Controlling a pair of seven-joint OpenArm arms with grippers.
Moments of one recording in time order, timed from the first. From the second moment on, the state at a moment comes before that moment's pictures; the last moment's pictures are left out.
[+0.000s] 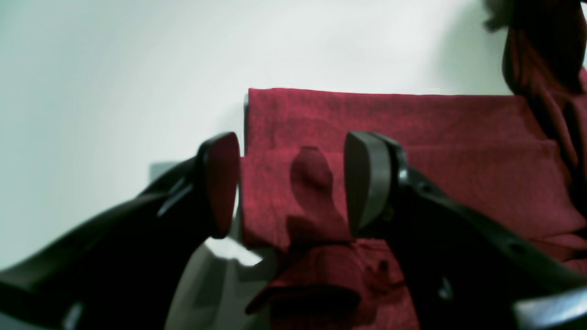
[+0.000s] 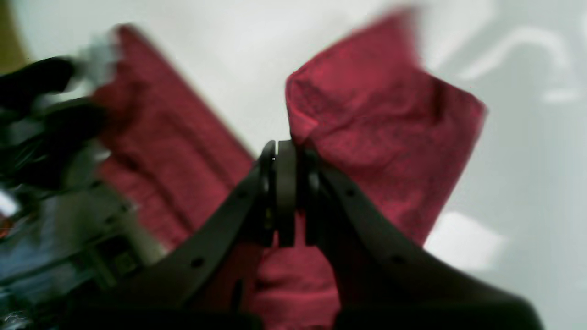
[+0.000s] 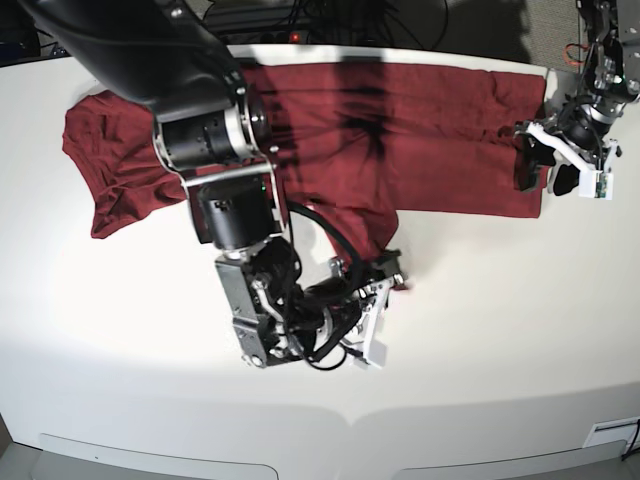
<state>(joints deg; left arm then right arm) 21.2 -17.9 -14.7 90.9 -25.5 -23.1 20.2 39.0 -9.6 -4.0 42.4 31.1 36.1 -73.9</state>
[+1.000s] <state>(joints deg) 21.2 -17.9 -14.7 90.9 -25.5 -23.1 18.7 36.5 -9.1 -31.3 42.4 84.7 36.5 -87.7</state>
